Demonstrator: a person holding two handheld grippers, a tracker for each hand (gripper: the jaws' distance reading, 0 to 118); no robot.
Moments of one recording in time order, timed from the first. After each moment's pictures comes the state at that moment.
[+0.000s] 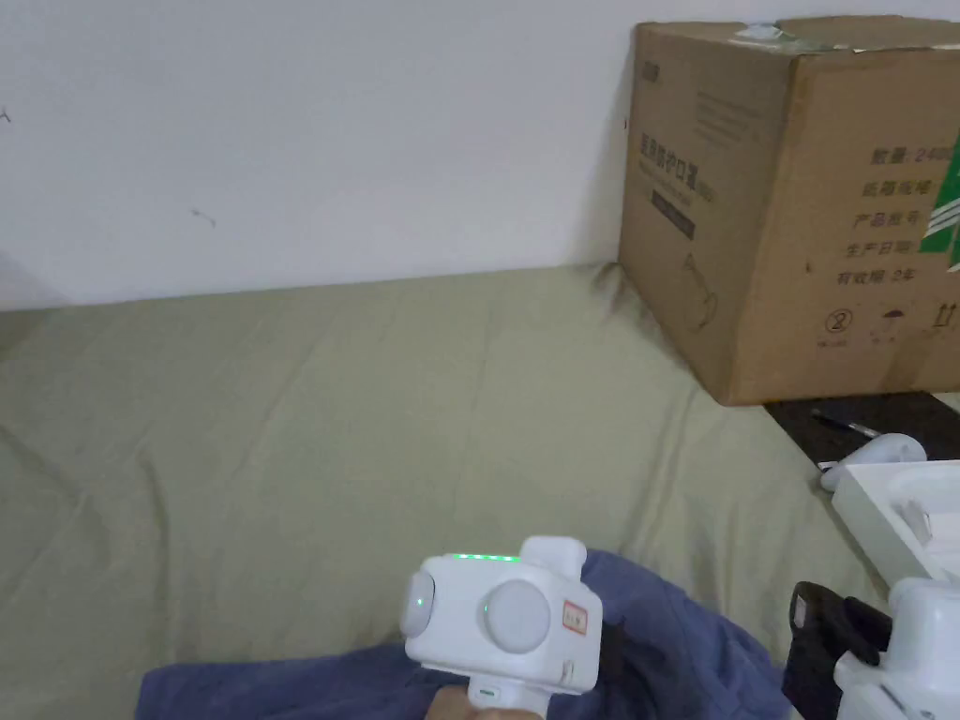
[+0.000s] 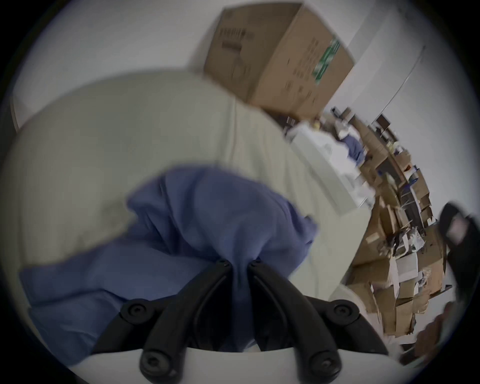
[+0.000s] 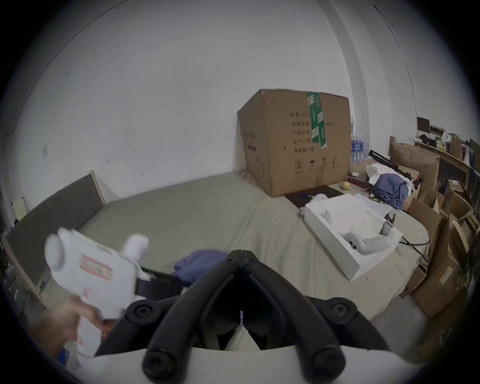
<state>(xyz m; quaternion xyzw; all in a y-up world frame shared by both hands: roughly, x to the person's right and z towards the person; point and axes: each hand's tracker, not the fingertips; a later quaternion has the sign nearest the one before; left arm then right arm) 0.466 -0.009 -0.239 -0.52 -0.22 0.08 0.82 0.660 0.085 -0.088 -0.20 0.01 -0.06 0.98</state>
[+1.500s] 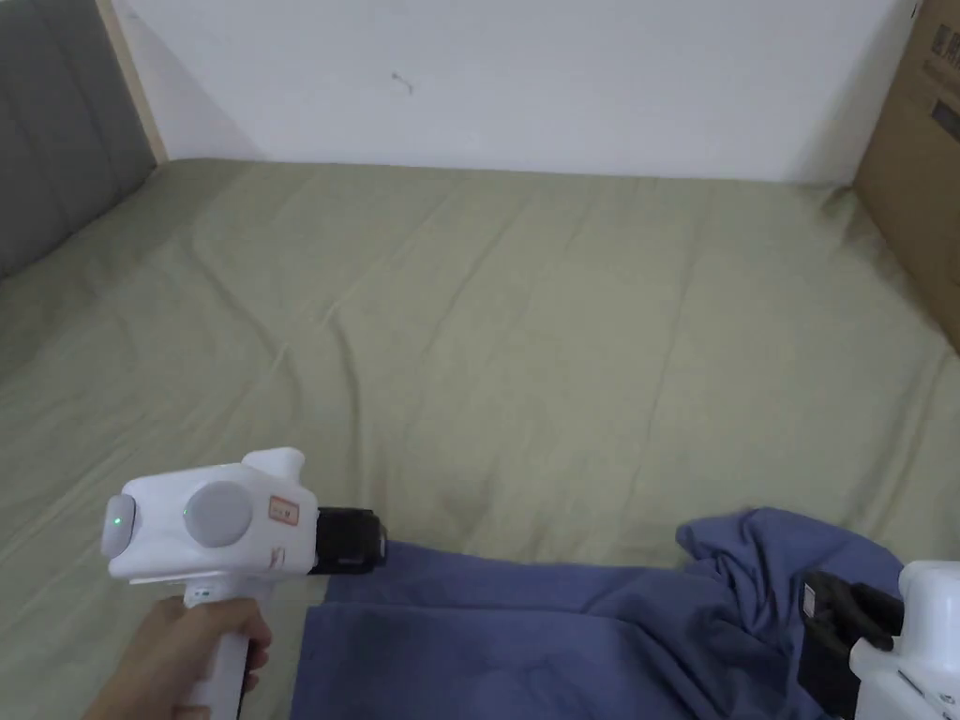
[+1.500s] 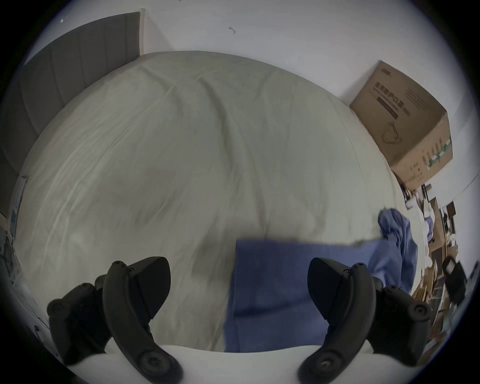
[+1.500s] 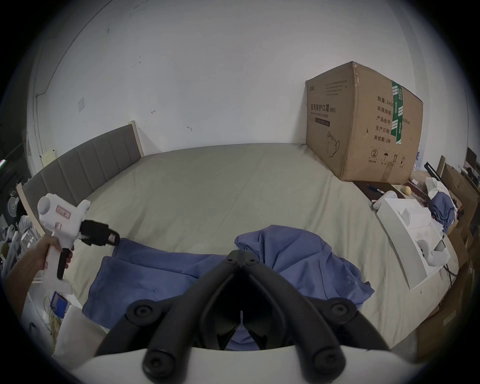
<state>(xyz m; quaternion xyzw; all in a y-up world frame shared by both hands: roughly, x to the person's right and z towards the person) 0.091 -0.026 -0.221 -0.49 0.06 0.19 0.85 0.535 0.054 -0.146 -0.27 0.15 0.01 0.95</state>
